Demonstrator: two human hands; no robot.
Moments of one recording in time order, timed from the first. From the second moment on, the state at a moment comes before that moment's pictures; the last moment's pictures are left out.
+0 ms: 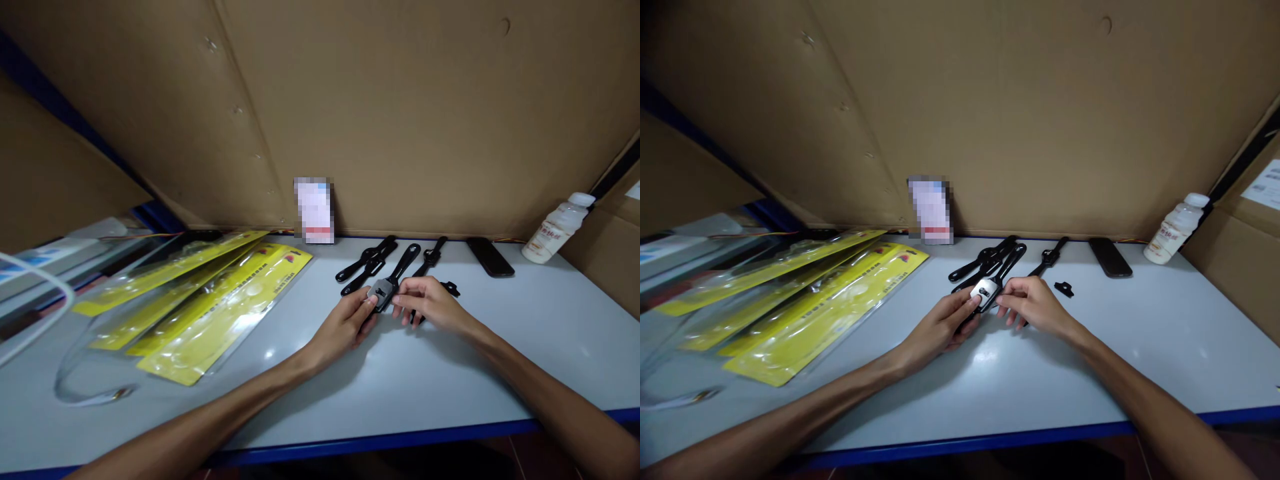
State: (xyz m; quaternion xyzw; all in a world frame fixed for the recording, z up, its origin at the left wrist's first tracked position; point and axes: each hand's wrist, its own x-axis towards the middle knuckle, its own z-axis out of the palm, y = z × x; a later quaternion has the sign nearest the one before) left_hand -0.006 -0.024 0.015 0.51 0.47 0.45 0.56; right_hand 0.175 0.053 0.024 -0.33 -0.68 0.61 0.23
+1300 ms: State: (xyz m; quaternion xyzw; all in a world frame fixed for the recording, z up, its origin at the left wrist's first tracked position) left_hand -0.006 -0.027 0.015 0.47 0.50 0.42 0.59; right_hand 0.252 0.107 0.048 -0.50 -0.85 0.13 0.08
